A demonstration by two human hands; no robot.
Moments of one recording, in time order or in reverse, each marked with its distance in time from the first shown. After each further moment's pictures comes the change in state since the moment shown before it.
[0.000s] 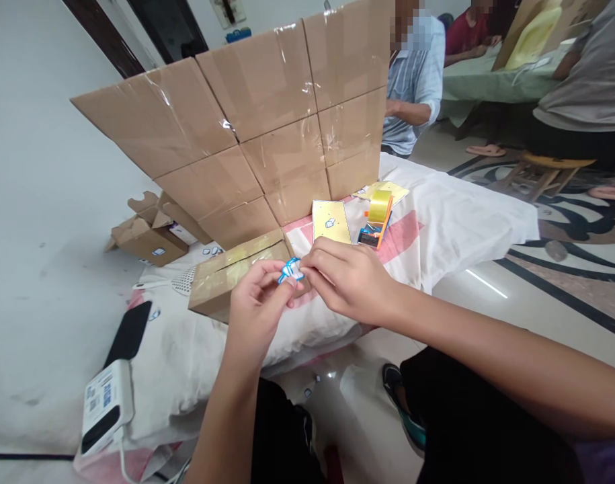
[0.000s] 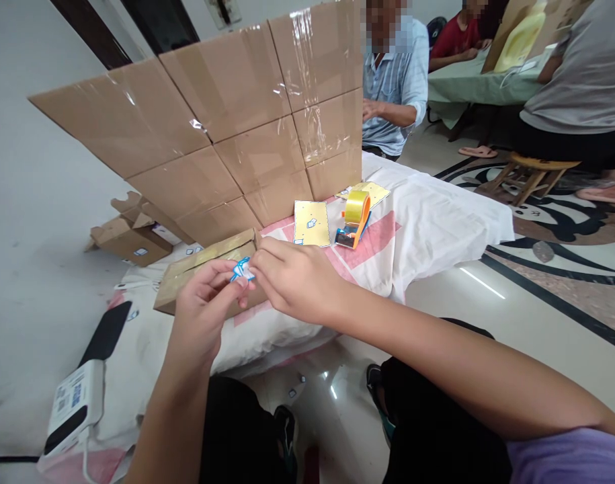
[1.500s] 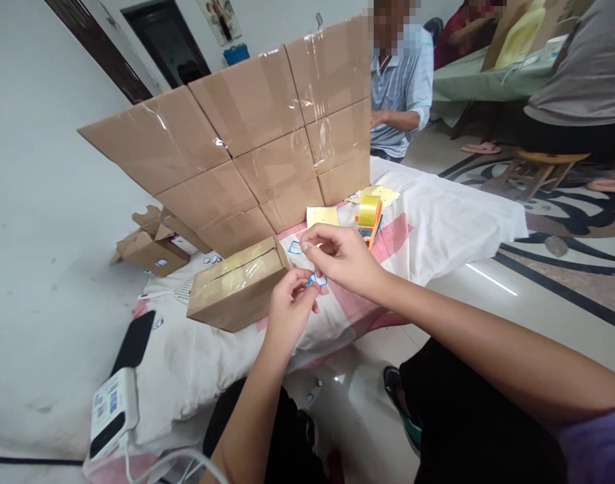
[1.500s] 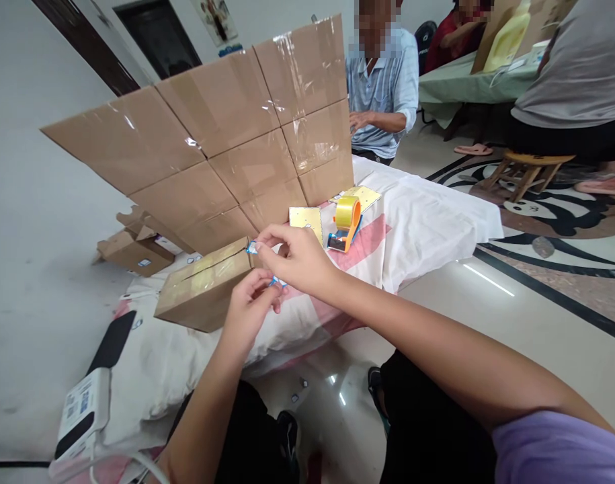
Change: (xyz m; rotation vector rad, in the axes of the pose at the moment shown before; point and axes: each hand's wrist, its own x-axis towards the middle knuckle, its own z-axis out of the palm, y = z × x) left_hand 0.005 -0.038 0.045 0.079 -0.118 -0.136; right_hand 0.009 0.027 -0.001 0.714 0.080 0.536
